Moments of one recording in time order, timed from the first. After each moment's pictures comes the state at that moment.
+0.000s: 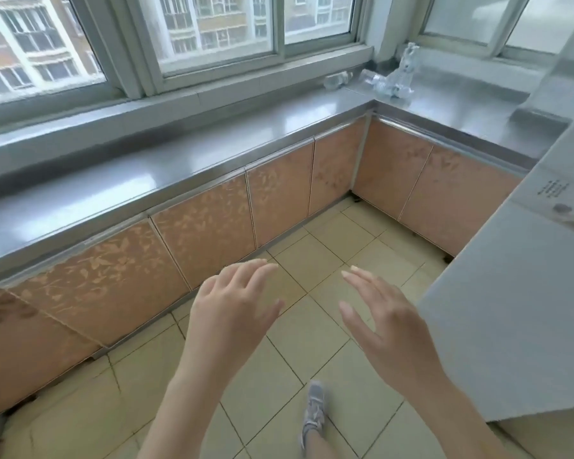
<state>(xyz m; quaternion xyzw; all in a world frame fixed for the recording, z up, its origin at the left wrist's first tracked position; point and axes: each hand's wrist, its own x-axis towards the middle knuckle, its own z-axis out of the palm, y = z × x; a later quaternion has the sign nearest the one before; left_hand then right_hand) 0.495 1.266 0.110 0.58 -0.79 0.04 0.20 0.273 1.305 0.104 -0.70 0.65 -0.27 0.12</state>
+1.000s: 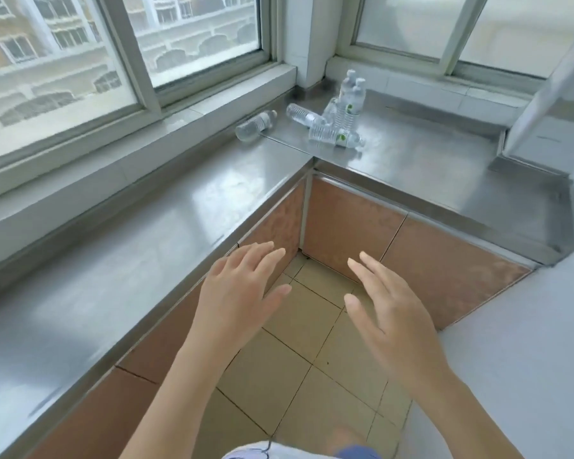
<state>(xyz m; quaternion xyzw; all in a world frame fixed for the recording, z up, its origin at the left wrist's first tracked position) 0.237 0.566 0.113 0.45 -0.88 -0.03 0.16 0.039 0.682 0.117 -0.60 0.75 -0.26 0.08</state>
